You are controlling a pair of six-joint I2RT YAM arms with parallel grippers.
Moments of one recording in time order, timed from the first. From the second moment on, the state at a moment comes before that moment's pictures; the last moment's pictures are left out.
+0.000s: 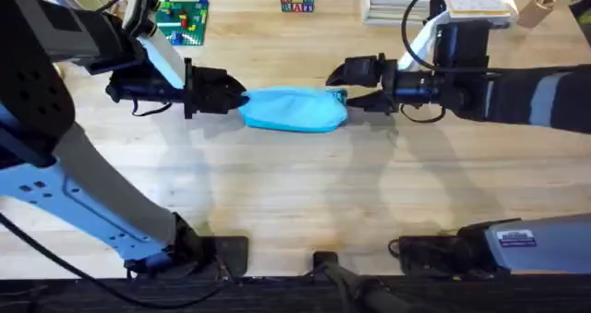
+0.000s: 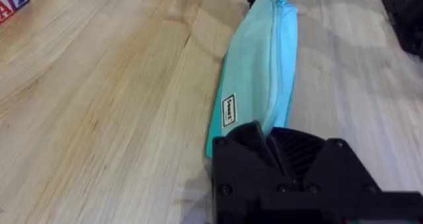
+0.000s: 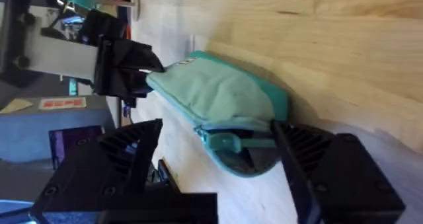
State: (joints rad) left arm 0.31 1.95 1.12 -1.14 1.19 1.80; right arm 0.13 1.58 0.66 0.14 -0.93 0.63
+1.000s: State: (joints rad) left arm 0.33 1.95 1.12 -1.14 1.16 1.80; right arm 0.12 1.43 0.65 0.17 -1.16 0.71
